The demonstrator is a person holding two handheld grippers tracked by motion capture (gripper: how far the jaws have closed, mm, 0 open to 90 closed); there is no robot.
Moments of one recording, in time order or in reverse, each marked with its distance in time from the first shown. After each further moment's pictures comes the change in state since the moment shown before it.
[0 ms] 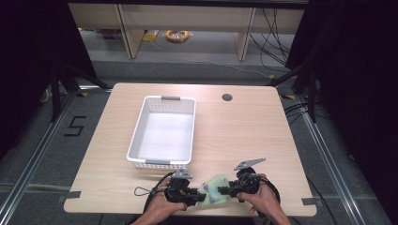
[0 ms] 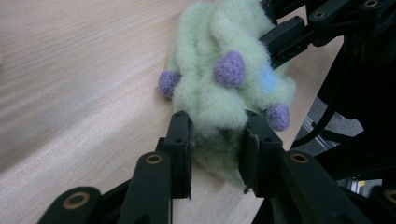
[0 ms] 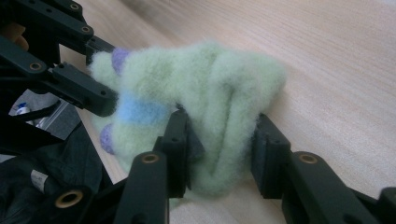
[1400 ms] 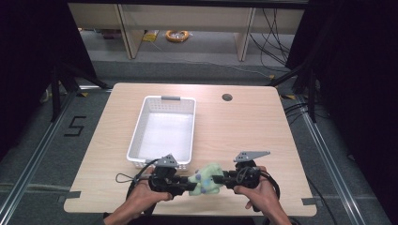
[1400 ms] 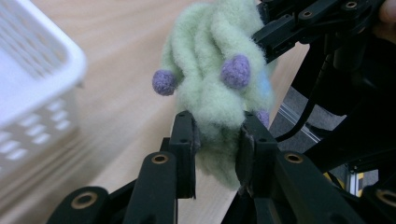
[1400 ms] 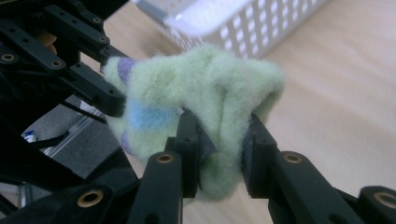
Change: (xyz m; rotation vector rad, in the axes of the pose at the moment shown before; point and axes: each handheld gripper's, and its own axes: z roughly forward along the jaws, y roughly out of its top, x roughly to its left) left arm 0.001 0.042 -0.076 -0.064 -0.031 0.101; right arm 0.042 0.040 -0.033 -0.170 0.030 -0.063
